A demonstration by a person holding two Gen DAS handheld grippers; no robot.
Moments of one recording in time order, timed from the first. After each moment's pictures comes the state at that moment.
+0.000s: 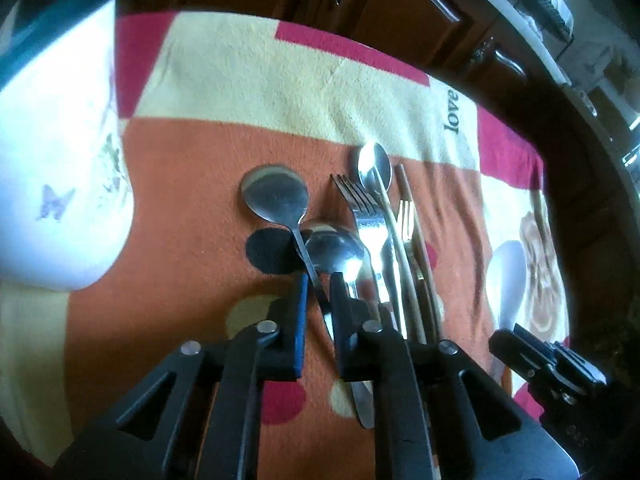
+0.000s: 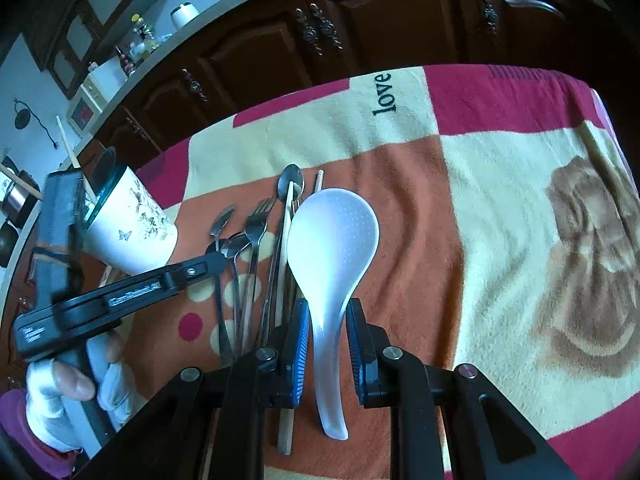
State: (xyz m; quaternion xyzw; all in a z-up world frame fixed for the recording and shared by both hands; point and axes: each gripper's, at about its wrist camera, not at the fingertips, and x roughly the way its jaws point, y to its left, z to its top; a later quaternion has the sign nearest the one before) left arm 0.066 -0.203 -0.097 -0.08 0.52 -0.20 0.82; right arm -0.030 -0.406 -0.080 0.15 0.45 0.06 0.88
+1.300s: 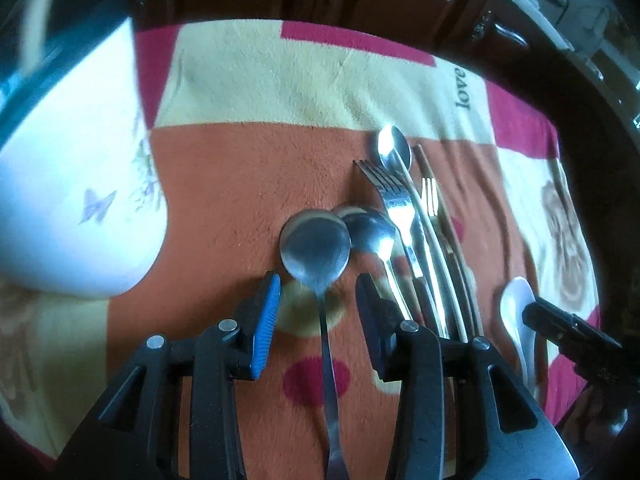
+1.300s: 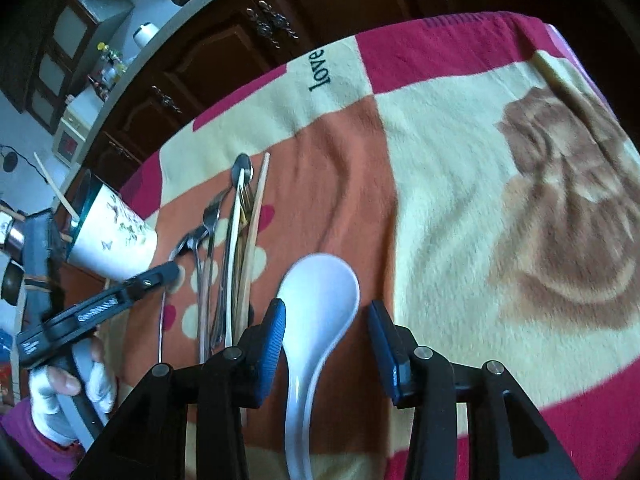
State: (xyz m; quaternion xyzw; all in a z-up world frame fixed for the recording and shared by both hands) left arm 0.060 -0.200 -0.094 -0.01 0.52 -0.18 0.83; right arm -0.048 -0.449 -0.104 0.22 0.46 0.05 0.86
